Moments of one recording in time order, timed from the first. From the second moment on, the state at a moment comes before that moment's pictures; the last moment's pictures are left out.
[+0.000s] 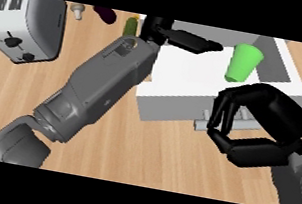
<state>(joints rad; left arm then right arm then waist) -1.26 0.00 -0.28 -0.41 0.56 0.26 -0.42 -0.41 -0.25 0.09 -1.75 -0.29 0.56 0.15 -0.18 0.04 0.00</state>
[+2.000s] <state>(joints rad) -0.91 0.16 -0.25 -0.68 0.68 0.08 -0.52 -0.77 -0.32 0.11 -0.59 0.44 0.22 -0.42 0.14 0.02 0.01</state>
